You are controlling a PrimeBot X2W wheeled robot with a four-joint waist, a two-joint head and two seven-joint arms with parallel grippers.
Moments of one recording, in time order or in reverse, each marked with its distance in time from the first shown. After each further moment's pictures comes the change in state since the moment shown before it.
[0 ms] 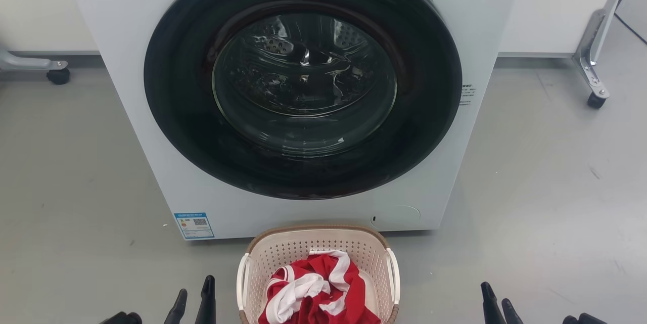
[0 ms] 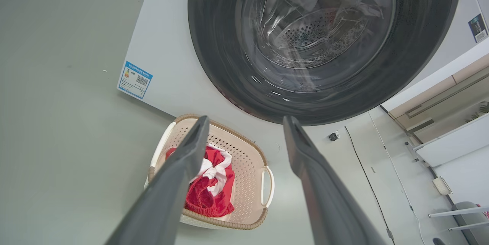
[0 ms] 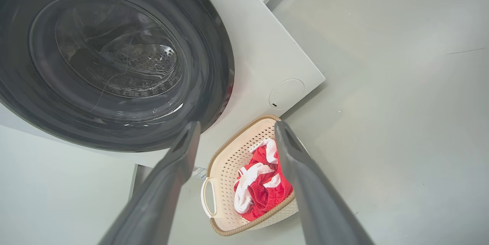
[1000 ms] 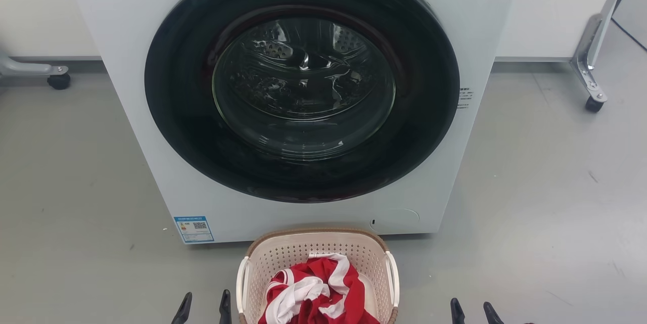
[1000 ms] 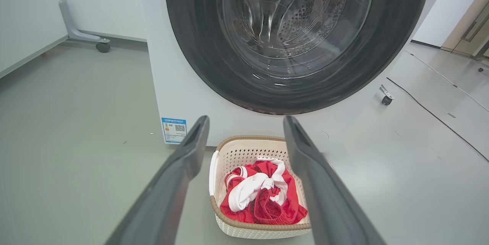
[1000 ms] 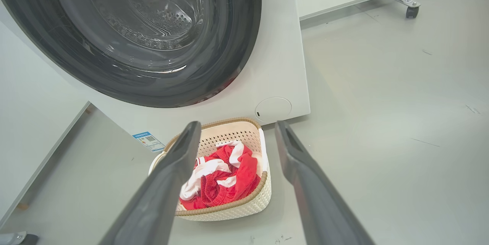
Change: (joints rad) left arm 0.036 0.012 -0.078 0.000 0.486 0.079 -0.114; right arm 0.027 0.001 0.129 0.011 -0.457 -0.077 -0.114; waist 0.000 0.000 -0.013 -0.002
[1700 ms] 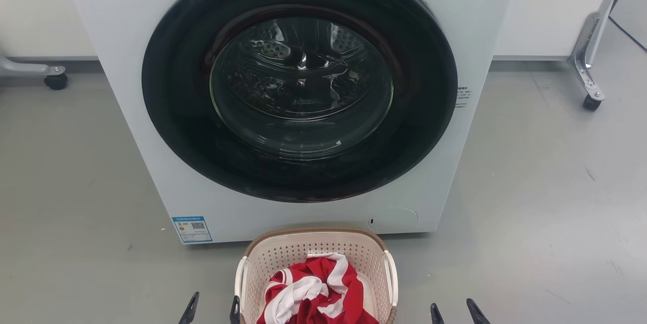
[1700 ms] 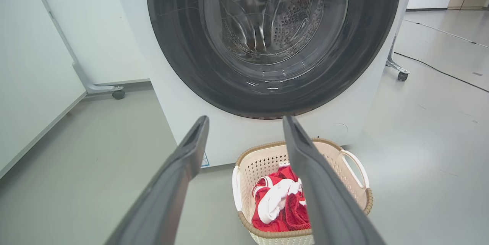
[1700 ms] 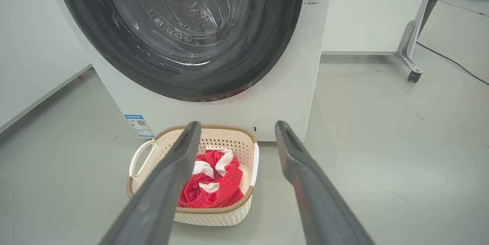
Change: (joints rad) left arm 0.017 -0.001 -0.023 0.003 0.249 0.044 -0.067; right arm 0.004 0.001 0.068 0.000 -0.264 -0.044 -0.069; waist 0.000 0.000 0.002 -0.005
